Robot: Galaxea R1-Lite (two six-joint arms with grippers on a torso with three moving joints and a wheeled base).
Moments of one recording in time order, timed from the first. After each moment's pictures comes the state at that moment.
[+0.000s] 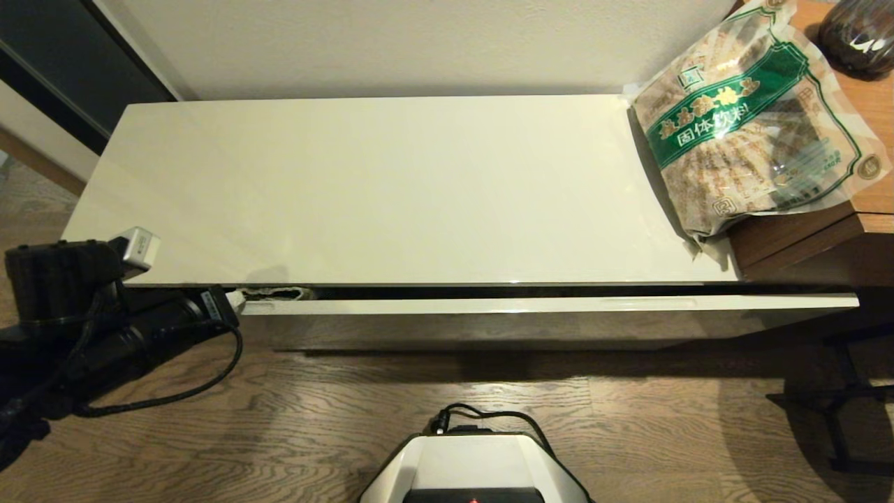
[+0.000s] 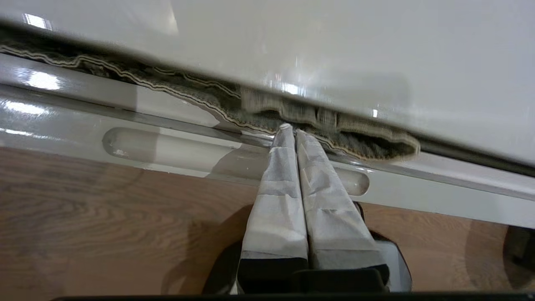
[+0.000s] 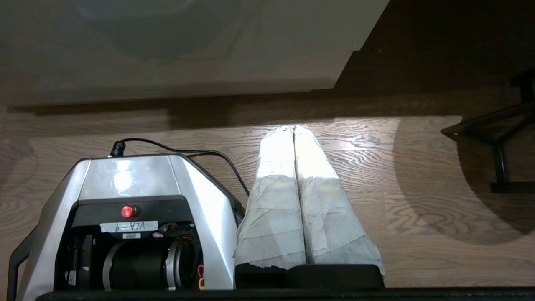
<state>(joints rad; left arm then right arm) -0.06 1.60 -0.55 -0.55 -0.08 -0.33 0.00 0.02 -0.06 0.16 -0.01 0.02</state>
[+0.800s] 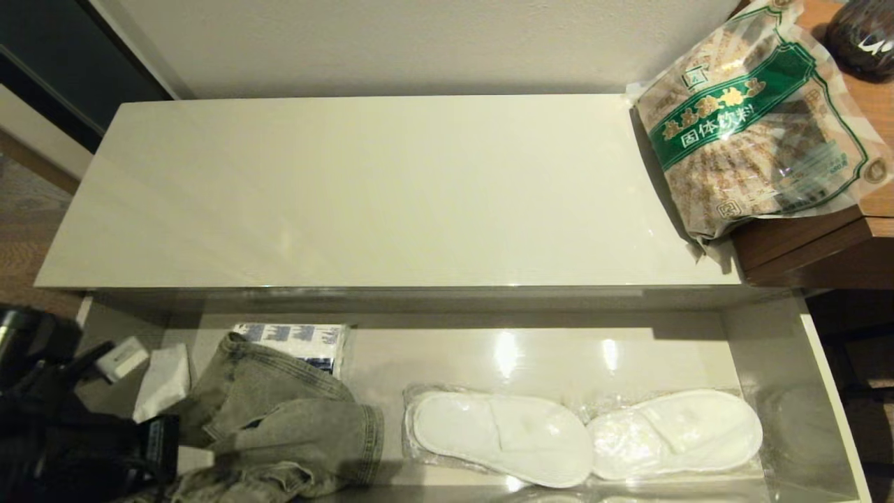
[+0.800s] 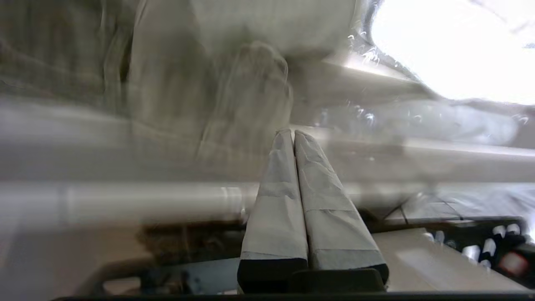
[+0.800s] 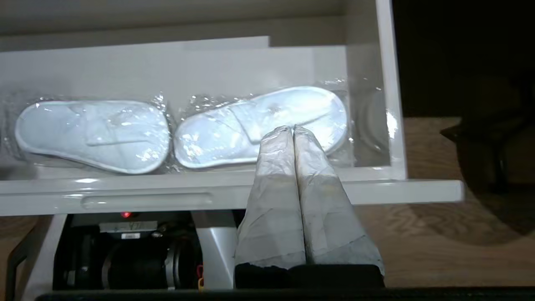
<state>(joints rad) -0.05 1.22 -0.64 0.38 -0.27 -0.35 0.00 0.02 -0.06 0.16 -0.01 0.02</state>
